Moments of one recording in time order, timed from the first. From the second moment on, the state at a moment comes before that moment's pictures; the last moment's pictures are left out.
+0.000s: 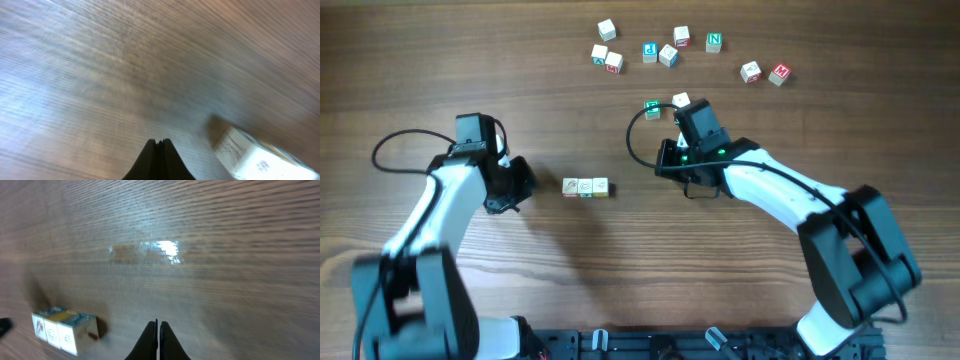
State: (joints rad) left arm 0.12 1.55 0.88 -0.68 0.14 -0.41; right arm 0.51 1.80 1.03 -0.28 -0.26 0.71
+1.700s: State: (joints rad) left arm 0.05 0.41 0.88 -0.97 0.13 -0.34; right arm 0.51 0.56 1.03 -0.99 0.59 0.47
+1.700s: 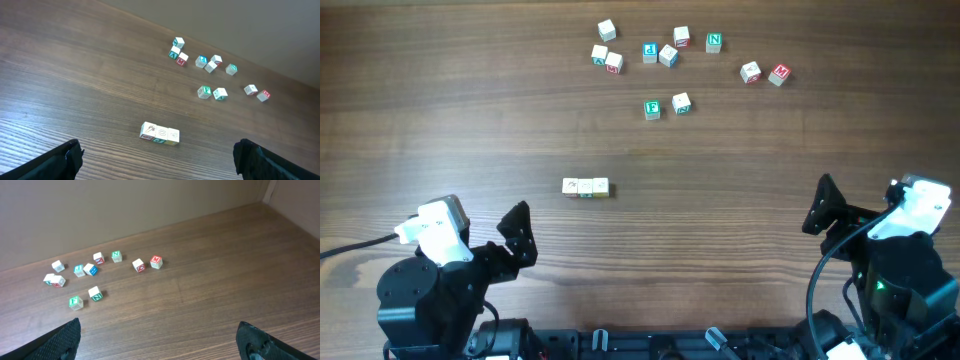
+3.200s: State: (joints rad) left arm 0.05 0.41 0.88 -0.97 0.13 -0.34; right arm -0.12 0.02 0.01 0.03 0.04 0.42
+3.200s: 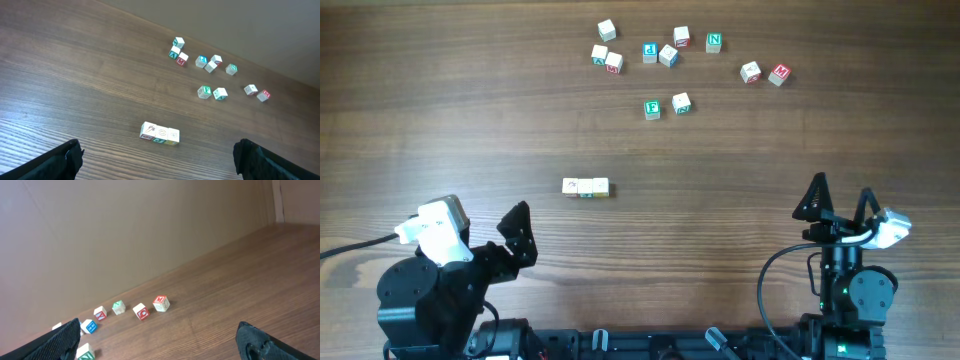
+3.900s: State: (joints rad) left arm 0.05 0.41 0.88 -0.97 0.13 -0.34; right arm -0.12 0.02 0.01 0.00 -0.01 0.07
